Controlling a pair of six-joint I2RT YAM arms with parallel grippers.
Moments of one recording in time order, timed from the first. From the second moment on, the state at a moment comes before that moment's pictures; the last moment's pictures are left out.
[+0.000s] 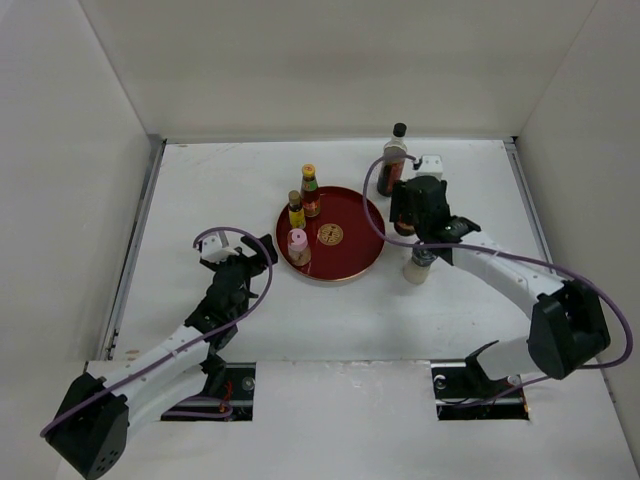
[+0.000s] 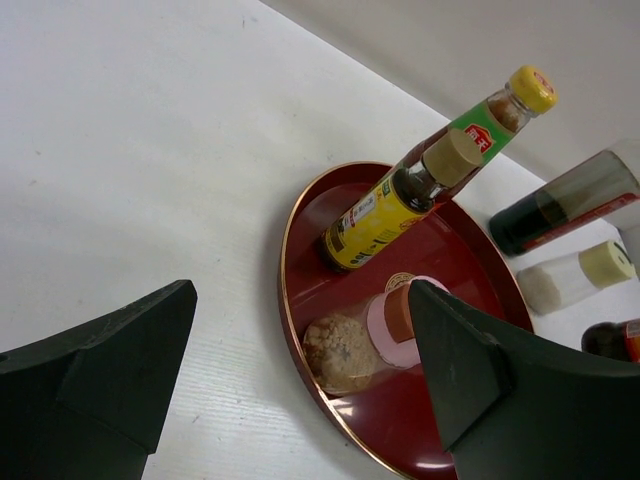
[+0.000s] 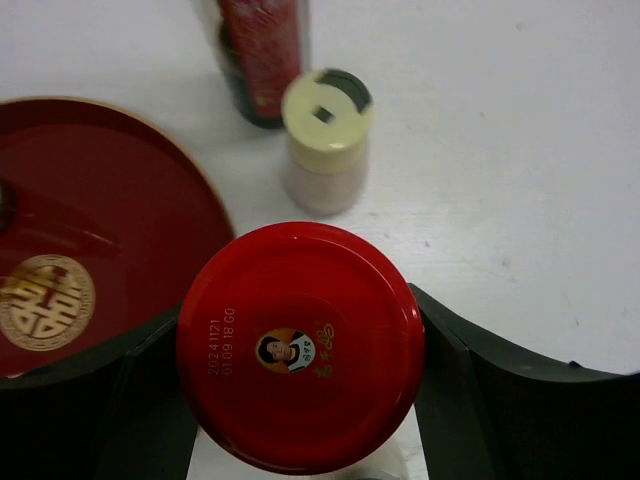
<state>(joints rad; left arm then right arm) -0.60 0.79 0.19 0.49 -0.63 -0.62 0.48 1.40 0.97 -0.11 0.47 0.27</state>
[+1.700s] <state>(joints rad) -0.56 0.79 0.19 0.50 -0.61 -0.63 0.46 1.53 1.13 0.13 0.42 0.26</state>
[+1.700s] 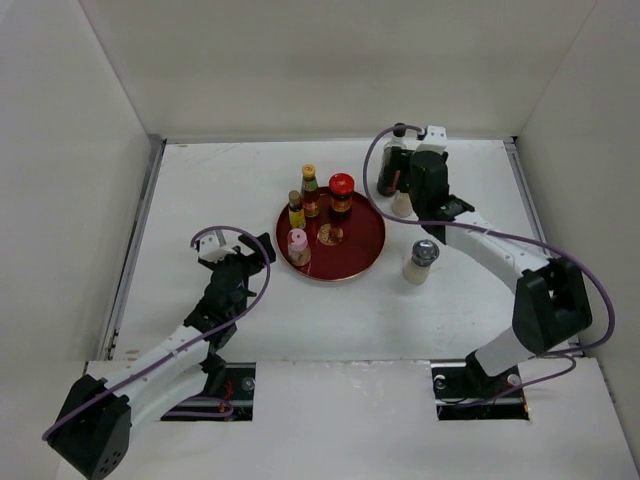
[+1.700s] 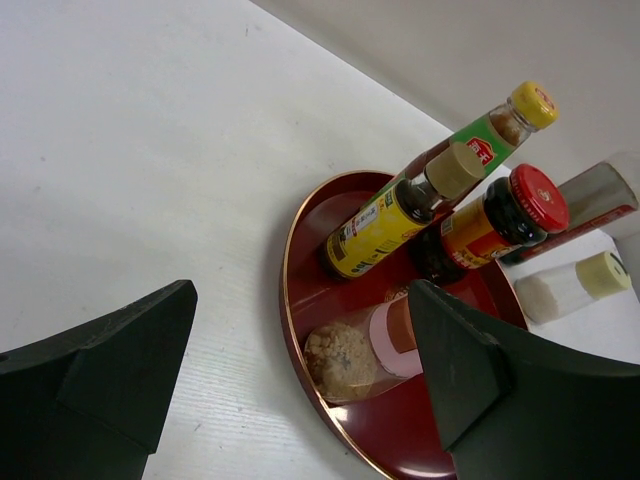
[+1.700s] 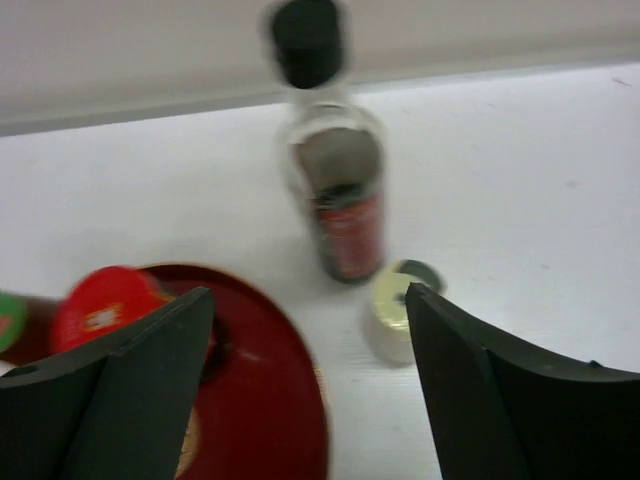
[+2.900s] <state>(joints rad) -0.55 0.85 0.19 0.54 -0.58 -0.64 0.57 1.49 0.99 0.16 0.47 0.28</state>
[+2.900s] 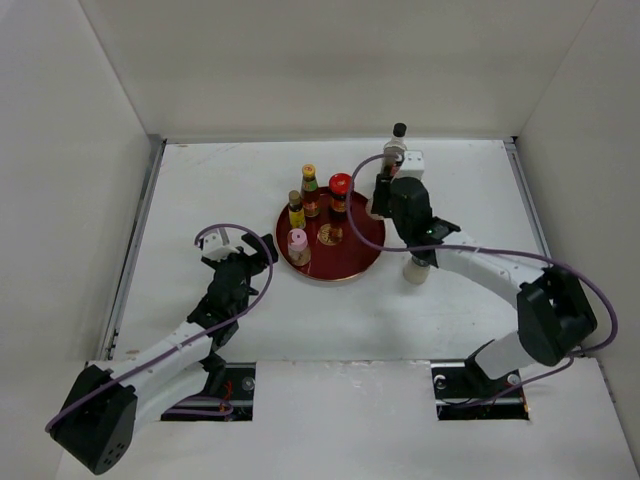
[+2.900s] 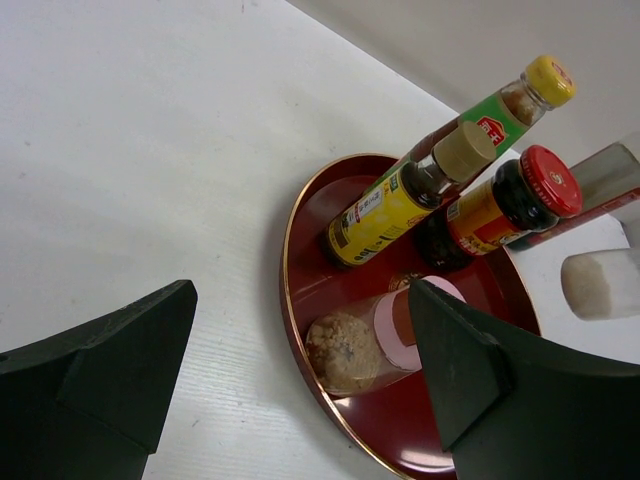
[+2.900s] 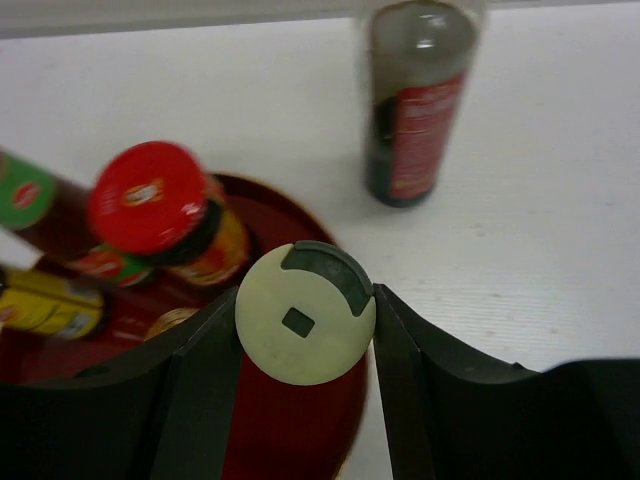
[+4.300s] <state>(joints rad) -0.54 0.82 0.18 0.54 -0.56 -0.65 0.81 1.58 1.07 0.16 0.40 0.33</state>
